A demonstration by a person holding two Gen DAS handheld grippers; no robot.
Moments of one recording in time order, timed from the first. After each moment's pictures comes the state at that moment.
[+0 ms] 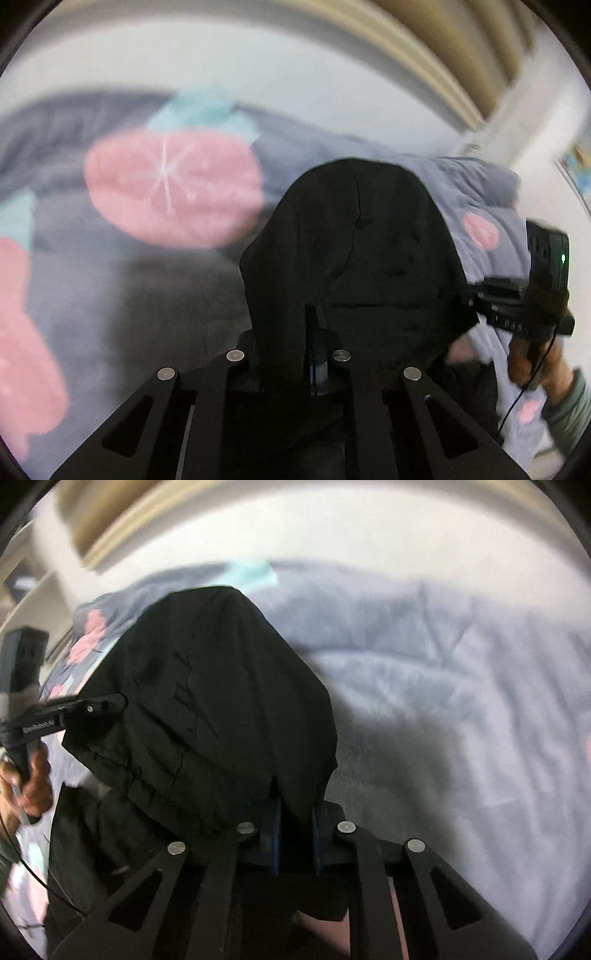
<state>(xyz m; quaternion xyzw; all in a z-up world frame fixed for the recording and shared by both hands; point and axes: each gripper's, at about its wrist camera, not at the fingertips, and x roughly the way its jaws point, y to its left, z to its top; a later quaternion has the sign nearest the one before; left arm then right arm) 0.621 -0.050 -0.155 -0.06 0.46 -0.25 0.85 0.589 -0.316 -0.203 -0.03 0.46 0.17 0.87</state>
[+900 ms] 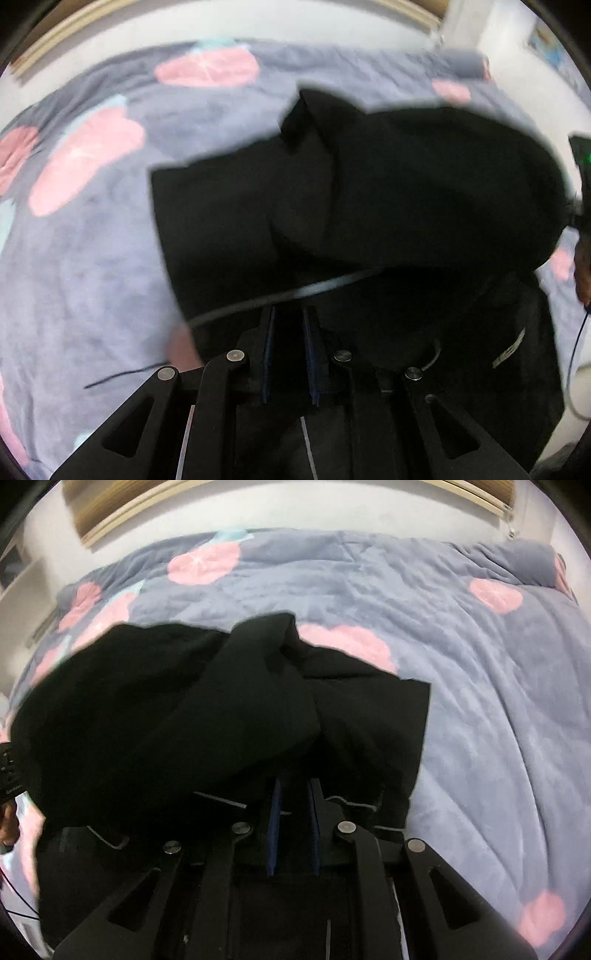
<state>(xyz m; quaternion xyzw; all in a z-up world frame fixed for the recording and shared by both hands) 0.342 0.005 -0.166 0.05 0.52 -0.19 0.83 0.340 -0.333 -0.184 0.02 0.52 0.05 0.86</state>
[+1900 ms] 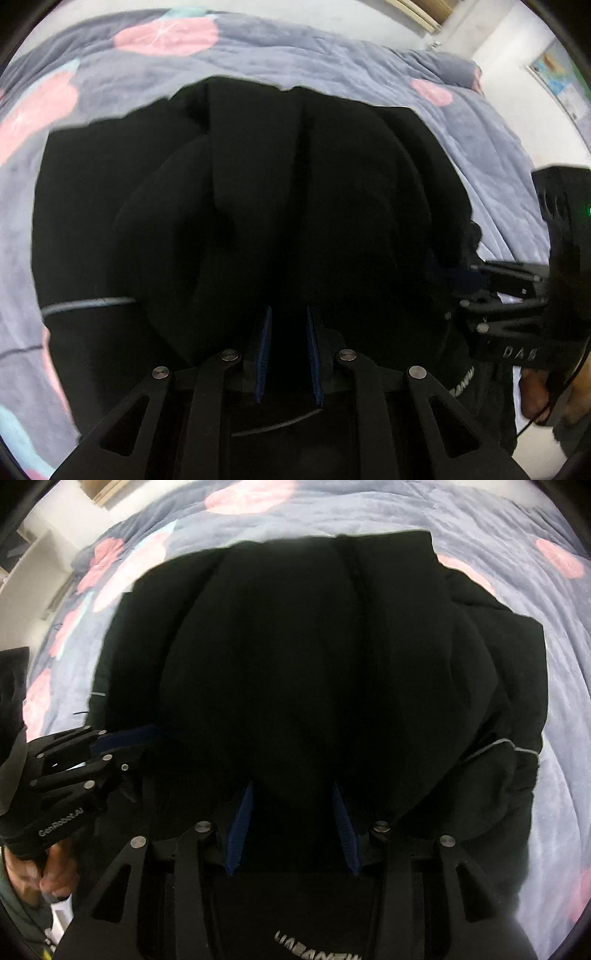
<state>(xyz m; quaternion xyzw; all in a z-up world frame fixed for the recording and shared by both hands) 0.323 -0.070 -0.216 -0.04 0.56 -0.23 0.79 0.322 -0.238 -0.278 0.03 0.60 0.11 0.79</state>
